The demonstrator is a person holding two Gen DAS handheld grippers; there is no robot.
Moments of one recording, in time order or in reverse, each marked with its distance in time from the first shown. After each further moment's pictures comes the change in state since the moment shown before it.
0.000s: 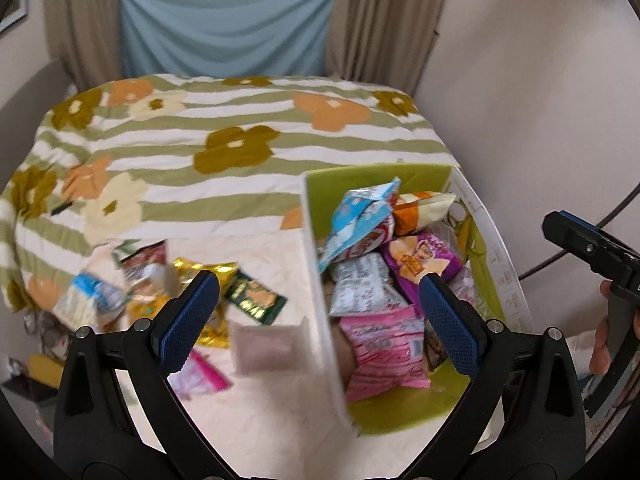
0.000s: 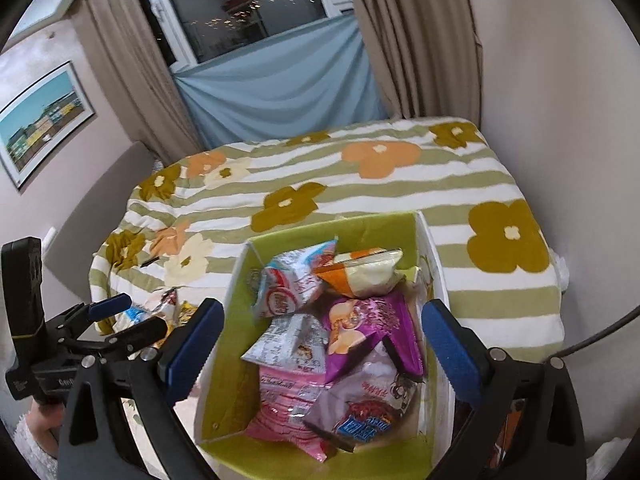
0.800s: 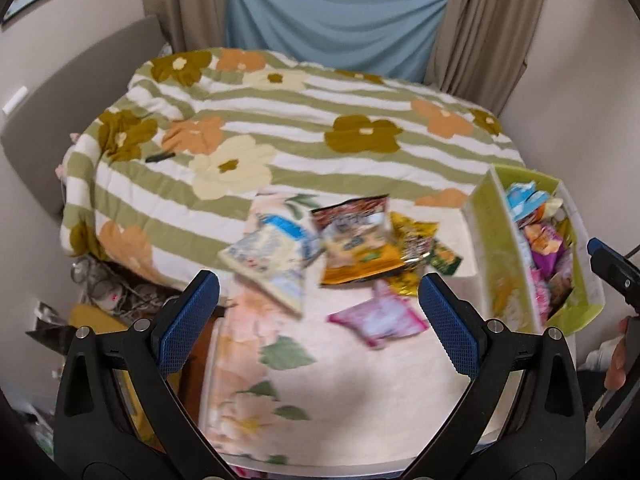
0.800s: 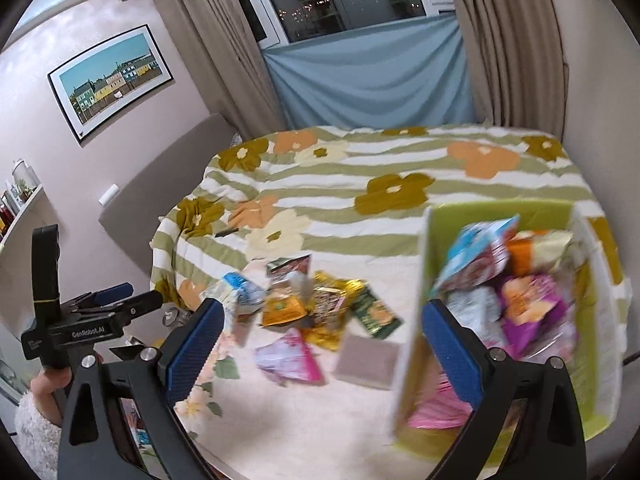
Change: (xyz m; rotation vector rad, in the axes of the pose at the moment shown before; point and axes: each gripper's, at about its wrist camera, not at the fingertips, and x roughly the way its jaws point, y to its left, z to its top) left arm -0.079 0.253 -0.067 -0.154 0.017 0.172; right arm 0.043 0.192 -0.063 -0.099 0.036 0.187
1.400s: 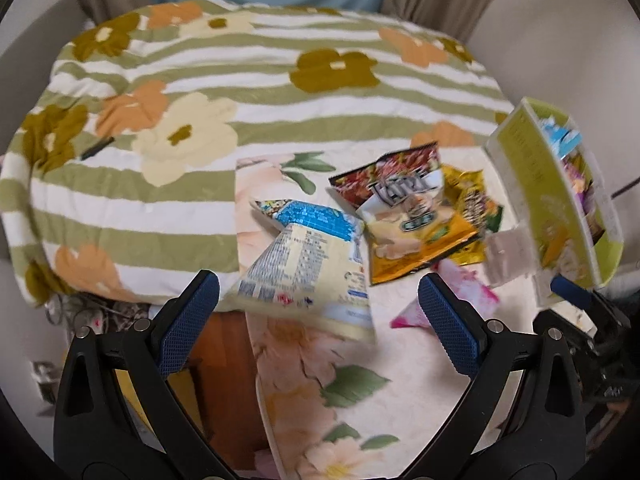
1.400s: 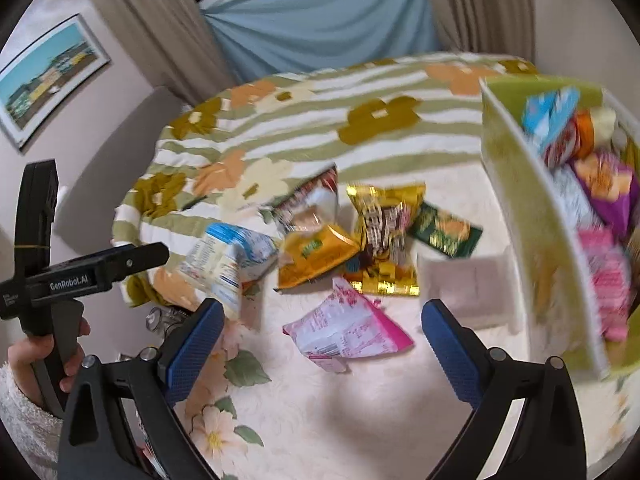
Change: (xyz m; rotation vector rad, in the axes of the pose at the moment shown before) left arm 0.144 0.056 0.029 0.190 0.223 -0.167; right arm 0.136 0.066 -0.065 0.233 0.142 -0.171
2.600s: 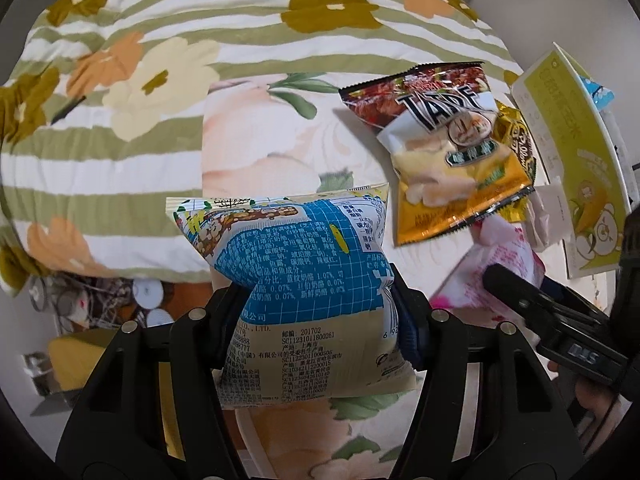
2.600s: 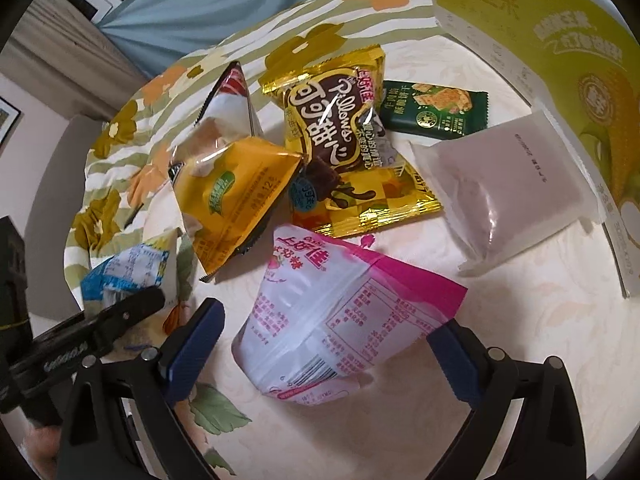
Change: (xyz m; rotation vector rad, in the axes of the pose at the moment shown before) left arm 0.073 0.008 -0.033 -0.013 0.139 -0.042; right arm 0.089 -0.020 -0.024 0.252 0.131 -0.102
